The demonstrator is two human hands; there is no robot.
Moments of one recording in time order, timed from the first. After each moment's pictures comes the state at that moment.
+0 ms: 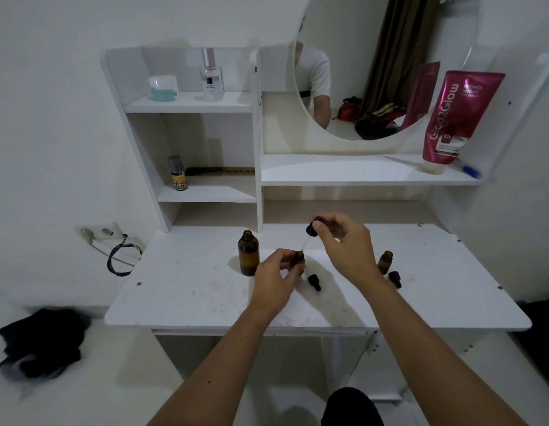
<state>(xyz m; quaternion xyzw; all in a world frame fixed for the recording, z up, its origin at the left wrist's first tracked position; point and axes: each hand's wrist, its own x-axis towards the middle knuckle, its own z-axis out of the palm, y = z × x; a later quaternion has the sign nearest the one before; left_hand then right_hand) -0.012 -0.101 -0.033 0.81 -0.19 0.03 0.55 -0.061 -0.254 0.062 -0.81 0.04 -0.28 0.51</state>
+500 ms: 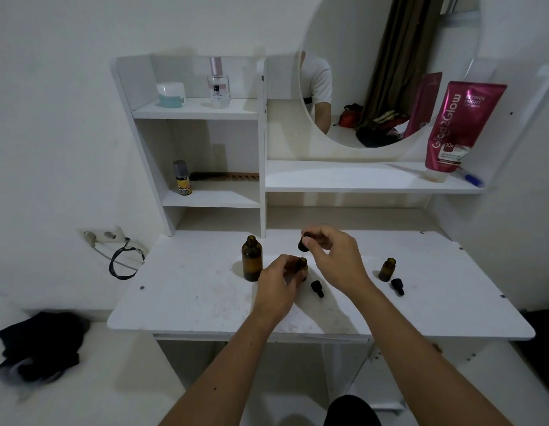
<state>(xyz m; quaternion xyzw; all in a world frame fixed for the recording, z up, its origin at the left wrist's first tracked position) -0.011 -0.101 -0.034 0.81 -0.19 0.03 0.55 -0.052 -0.240 0.053 -0.85 0.02 -0.24 0.47</state>
